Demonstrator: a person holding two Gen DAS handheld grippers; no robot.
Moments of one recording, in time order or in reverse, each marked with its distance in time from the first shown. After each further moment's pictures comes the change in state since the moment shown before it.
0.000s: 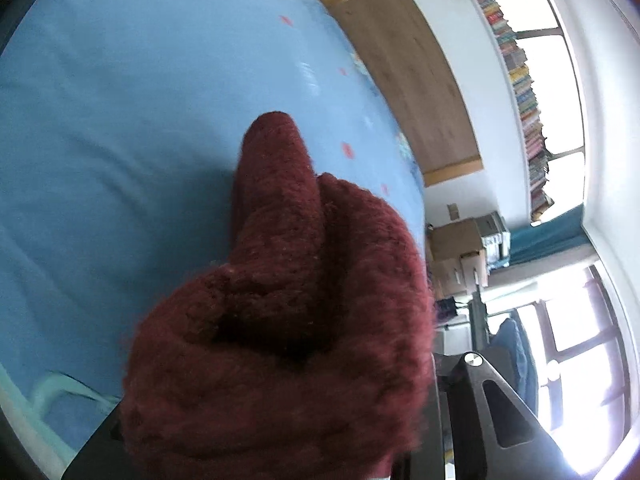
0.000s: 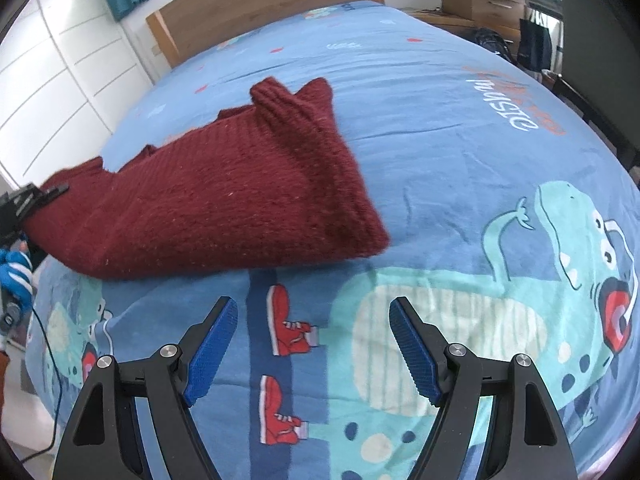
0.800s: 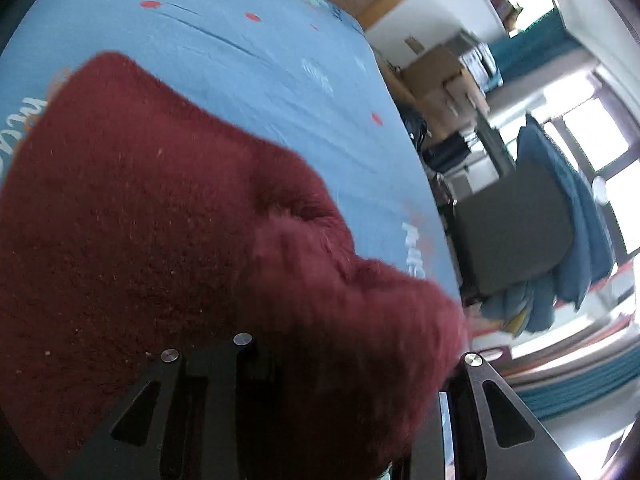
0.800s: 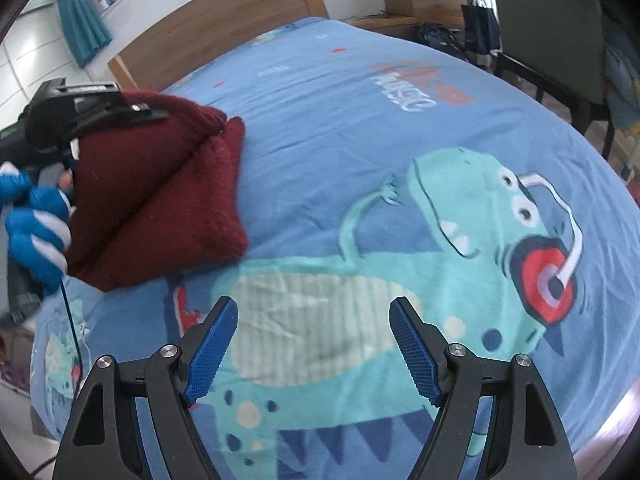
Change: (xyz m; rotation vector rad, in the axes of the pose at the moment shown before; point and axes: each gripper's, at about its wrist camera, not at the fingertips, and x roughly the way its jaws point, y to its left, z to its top) left arm 0.182 -0.152 -0.188 0.468 0.372 0.112; right arm -0.045 -0.079 -0.030 0.149 -0.064 -0.054
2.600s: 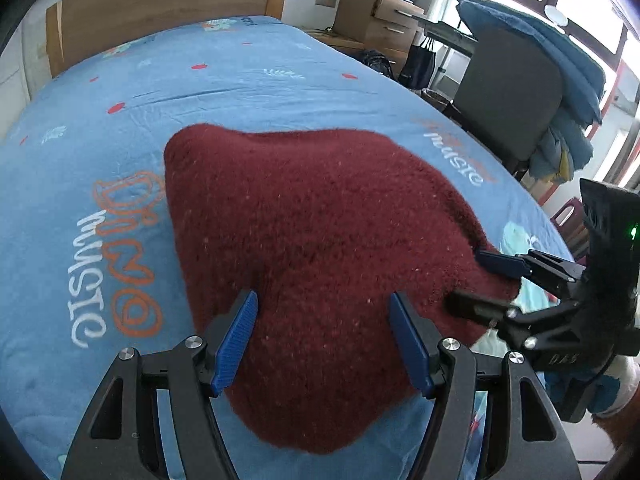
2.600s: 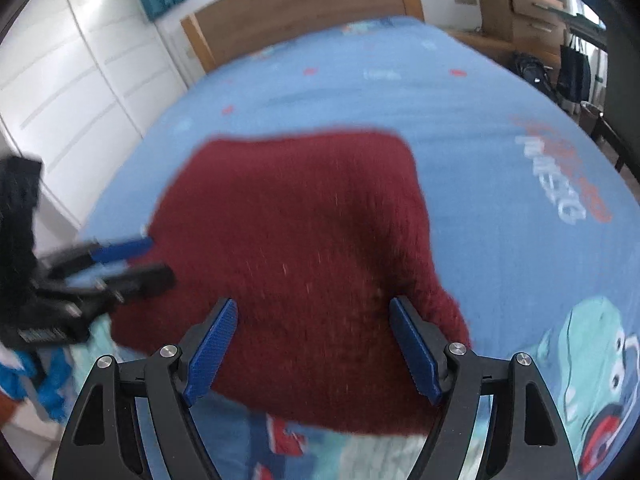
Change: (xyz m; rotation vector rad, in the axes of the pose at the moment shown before) left arm -0.063 0.059 -0.089 0.591 0.051 0.199; right arm 0.054 0.107 0.074 -0.264 0.060 0.150
